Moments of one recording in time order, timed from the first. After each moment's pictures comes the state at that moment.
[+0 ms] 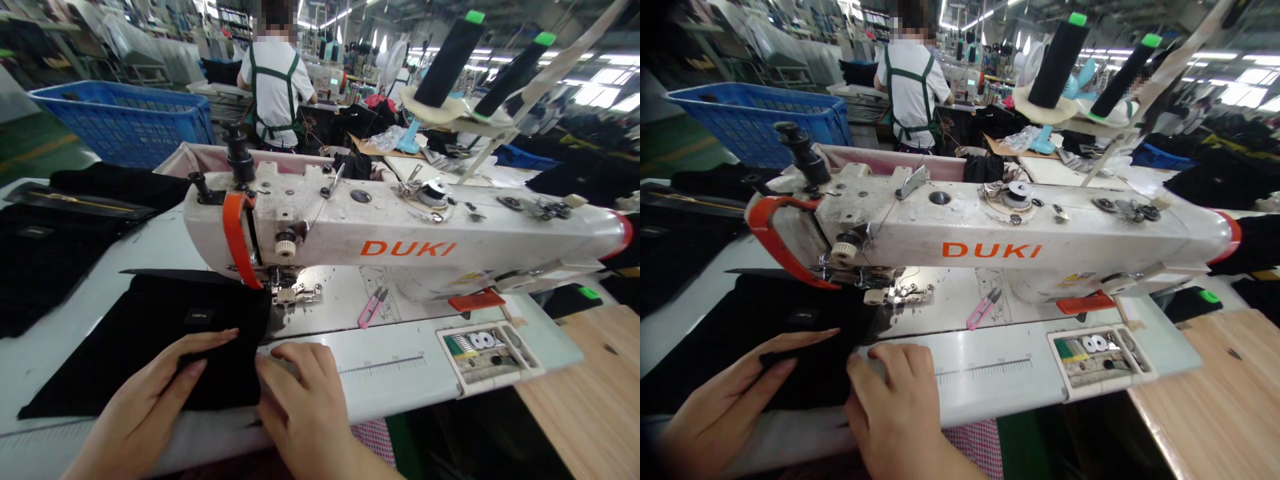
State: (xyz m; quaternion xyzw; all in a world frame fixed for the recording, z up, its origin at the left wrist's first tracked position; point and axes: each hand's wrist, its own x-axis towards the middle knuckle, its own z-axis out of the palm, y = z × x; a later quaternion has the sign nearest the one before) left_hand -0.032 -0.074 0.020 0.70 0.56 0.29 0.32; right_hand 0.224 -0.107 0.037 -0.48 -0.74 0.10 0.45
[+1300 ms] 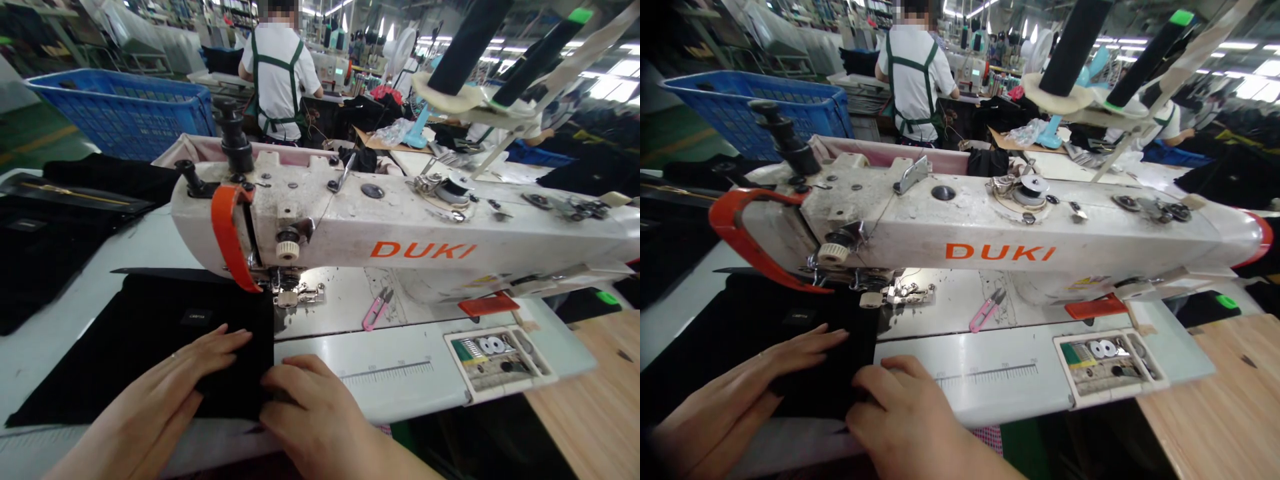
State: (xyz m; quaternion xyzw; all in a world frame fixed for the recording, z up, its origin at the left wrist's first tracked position) left_hand -0.028 -0.076 0.031 0.84 0.45 0.24 0.20; right_hand 0.253 -0.097 0.030 -0.33 -0.87 0.14 0.35
